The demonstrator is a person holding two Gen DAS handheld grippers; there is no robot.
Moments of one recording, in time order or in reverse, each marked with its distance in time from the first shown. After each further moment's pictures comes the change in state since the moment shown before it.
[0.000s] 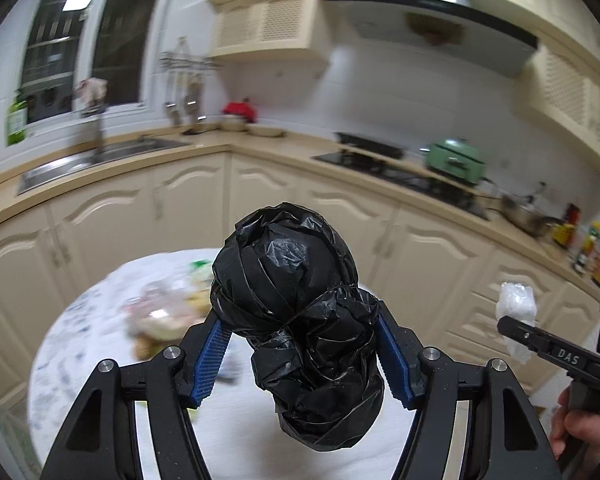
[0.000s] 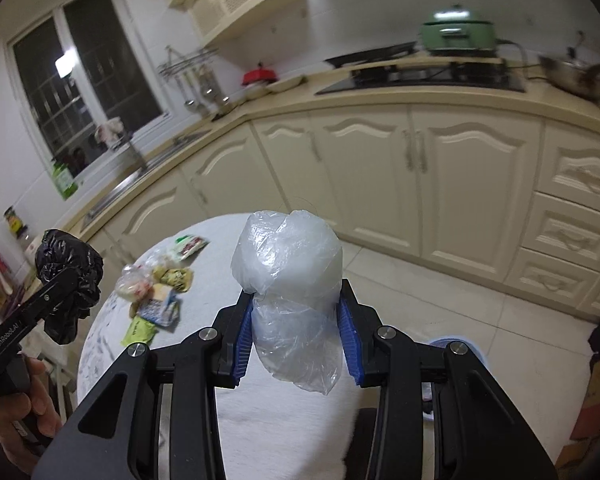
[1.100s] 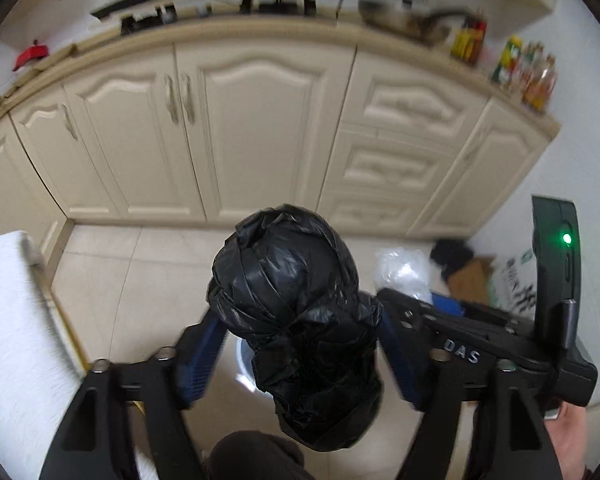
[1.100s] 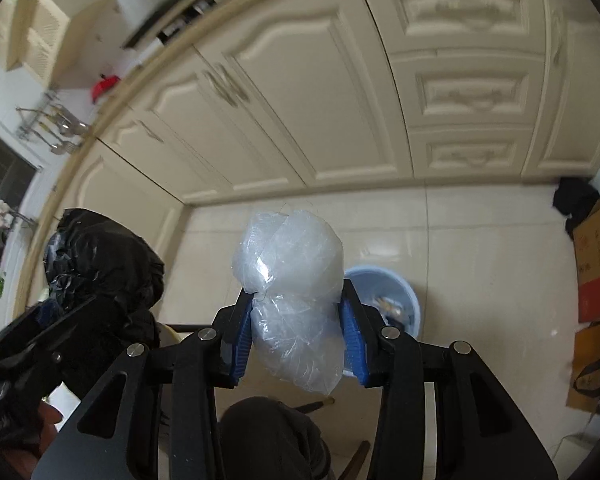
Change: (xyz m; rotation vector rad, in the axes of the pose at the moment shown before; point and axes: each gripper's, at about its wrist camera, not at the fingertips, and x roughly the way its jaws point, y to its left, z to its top) left arm 0.362 -0.262 0.003 0.383 0.567 -0.322; right arm 0.094 -0.258 -0.056 0.427 0.238 -0.228
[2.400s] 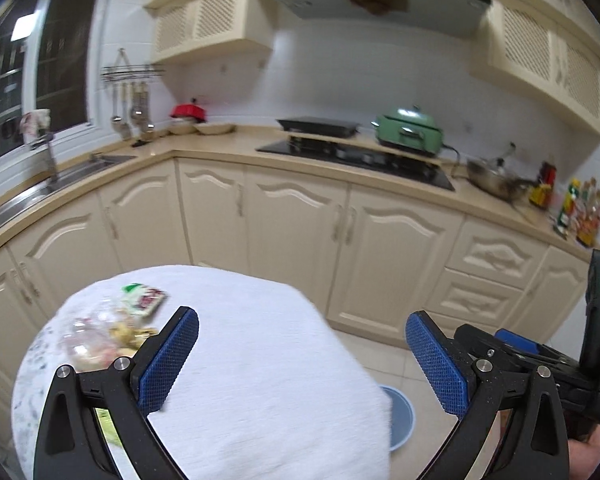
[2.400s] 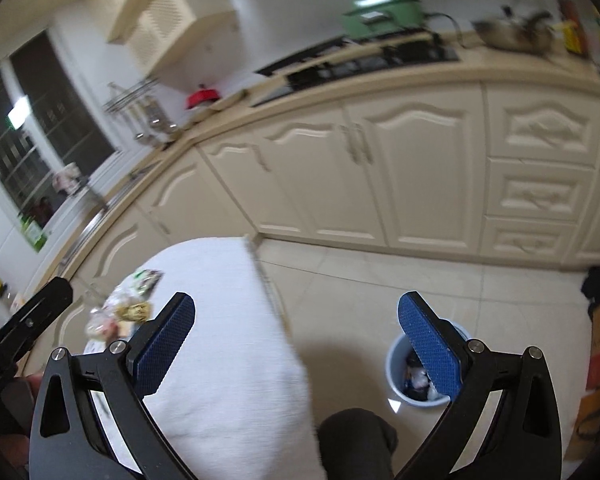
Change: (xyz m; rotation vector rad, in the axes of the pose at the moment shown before) left arm -0.333 0.071 -0.252 -0.270 -0.513 0.312; right arm -0.140 0.219 -0.064 -0.307 -0.242 0.195
